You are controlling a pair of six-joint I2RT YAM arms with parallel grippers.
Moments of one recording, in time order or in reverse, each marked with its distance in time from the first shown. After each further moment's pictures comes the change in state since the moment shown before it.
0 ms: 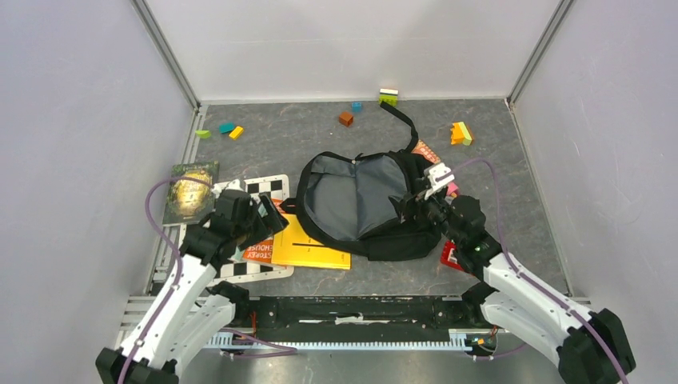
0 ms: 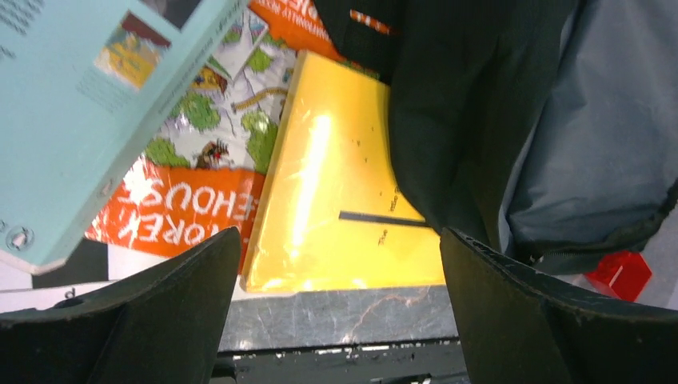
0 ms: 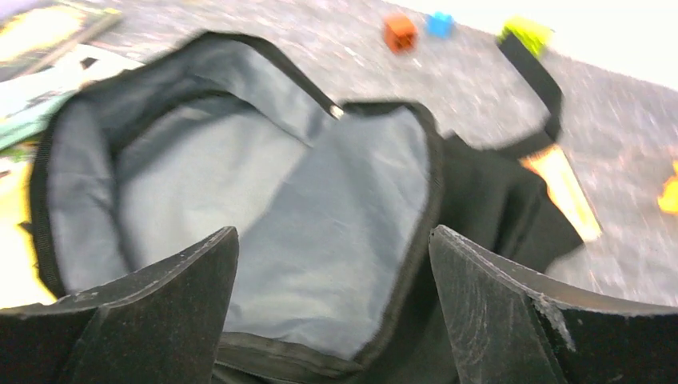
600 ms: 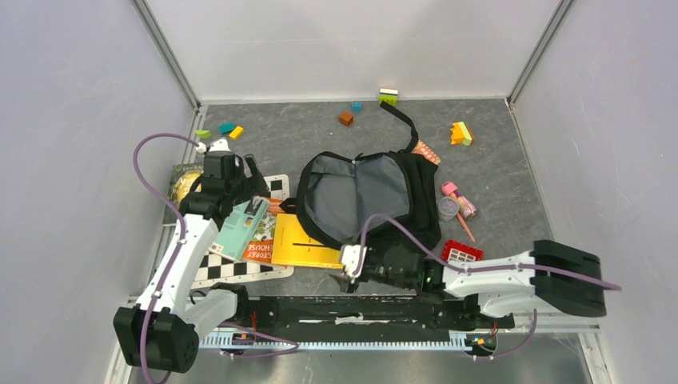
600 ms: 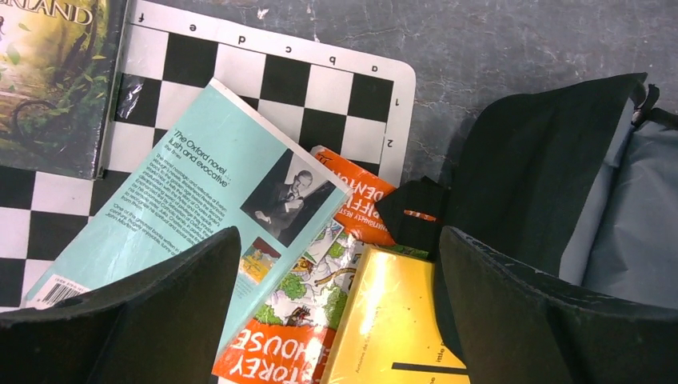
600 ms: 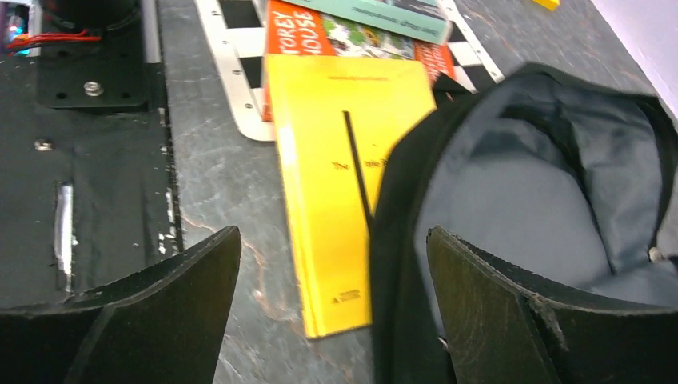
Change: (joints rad) left arm 0.228 0.341 0.250 0.187 -0.108 0.320; right arm 0.751 0.319 -0.019 0.291 0.095 -0.312
